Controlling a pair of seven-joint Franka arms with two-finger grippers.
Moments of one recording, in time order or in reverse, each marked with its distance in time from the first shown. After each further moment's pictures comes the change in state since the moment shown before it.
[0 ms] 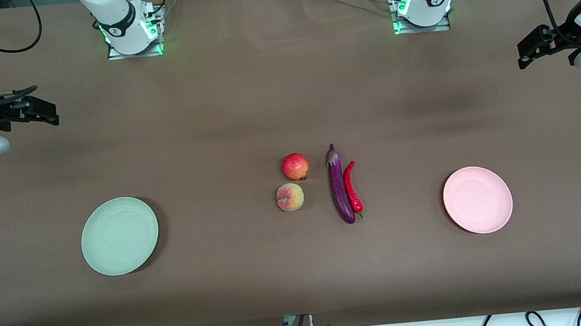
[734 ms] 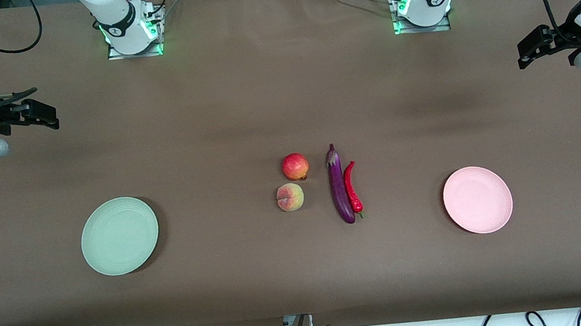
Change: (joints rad) left arm 0.000 0.000 0.000 0.000 0.000 0.000 0.000; right arm 0.000 0.004 0.003 0.000 0.000 0.018 0.000
